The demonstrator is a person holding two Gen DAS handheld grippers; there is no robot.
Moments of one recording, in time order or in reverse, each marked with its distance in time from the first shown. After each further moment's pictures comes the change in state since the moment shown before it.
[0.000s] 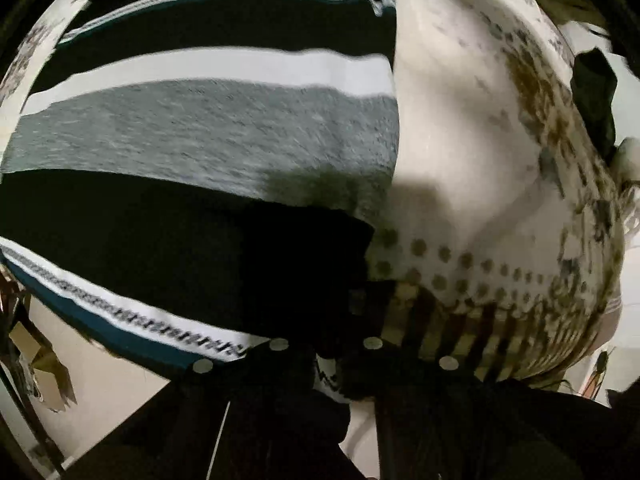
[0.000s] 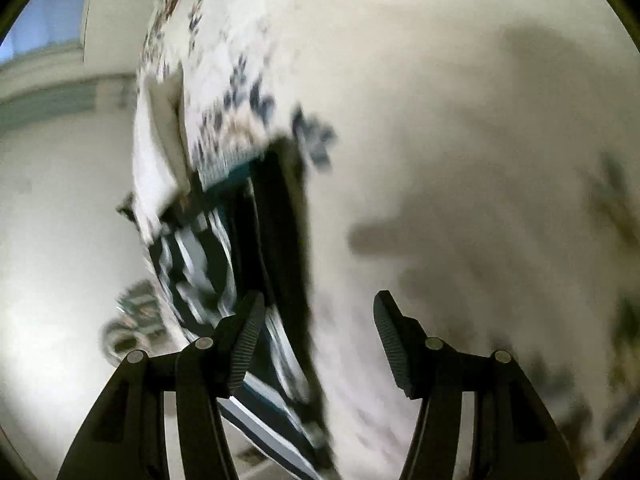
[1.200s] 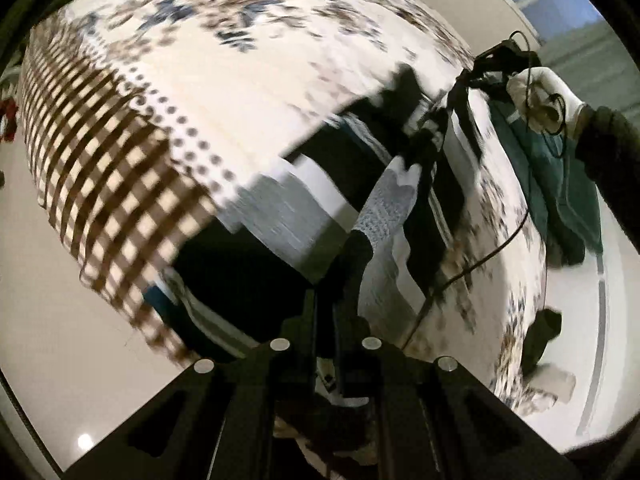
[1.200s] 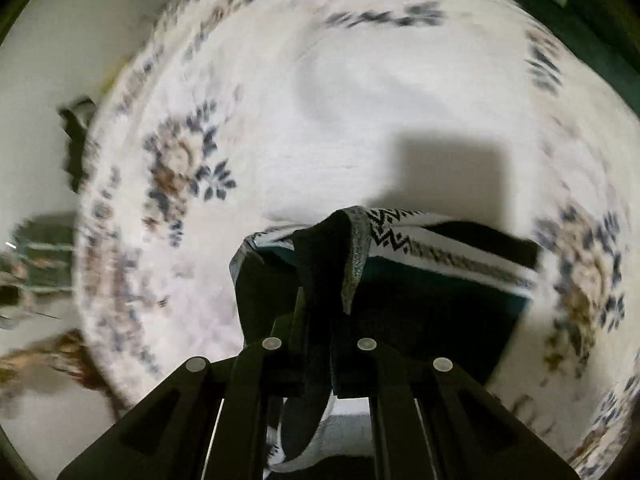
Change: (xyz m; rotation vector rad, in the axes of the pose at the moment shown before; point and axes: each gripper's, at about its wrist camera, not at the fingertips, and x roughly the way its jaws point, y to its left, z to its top) left arm -0.122 0.388 0.027 -0.557 -0.327 -0.294; right arm 0.290 0.477 -0.083 -0.474 -0.050 -0.583
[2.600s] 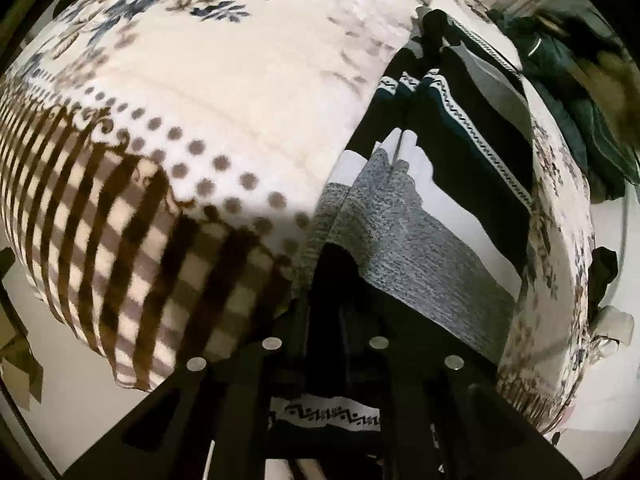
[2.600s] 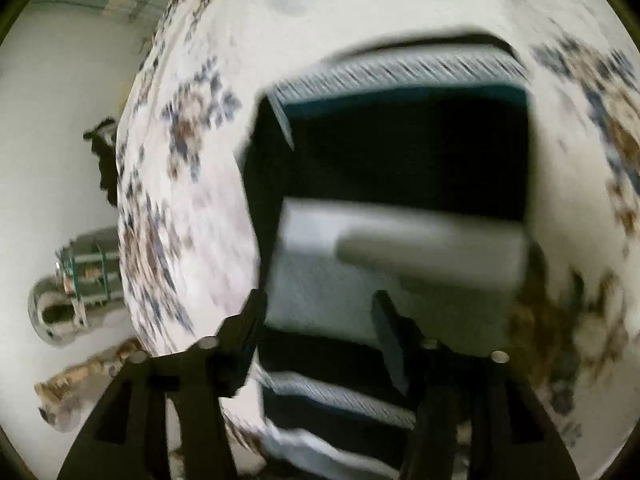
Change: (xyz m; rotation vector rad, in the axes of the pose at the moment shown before) left arm 0.063 0.040 0.044 0.243 0.124 0.119; right arm 0.013 -0.048 -0.100 0.197 0.050 0.281
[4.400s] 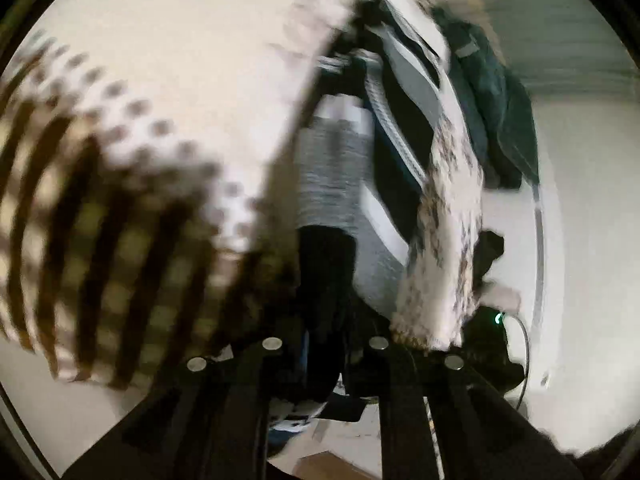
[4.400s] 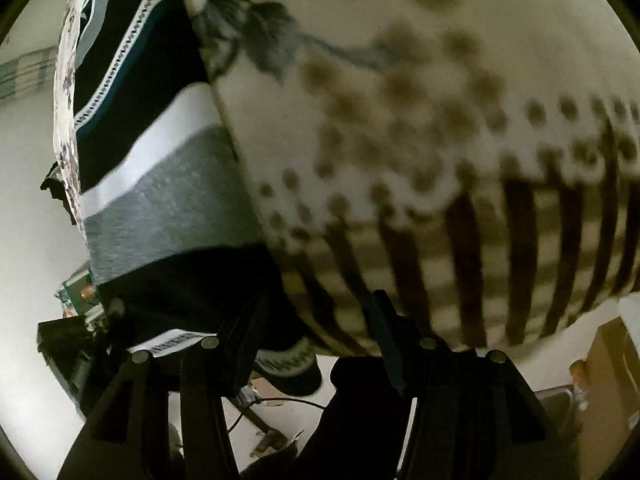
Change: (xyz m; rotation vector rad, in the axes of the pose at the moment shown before) left arm -0.002 0.039 0.012 -0.066 0.186 -0.444; right arm 0.051 -0.175 -0.446 0.447 0.127 0.042
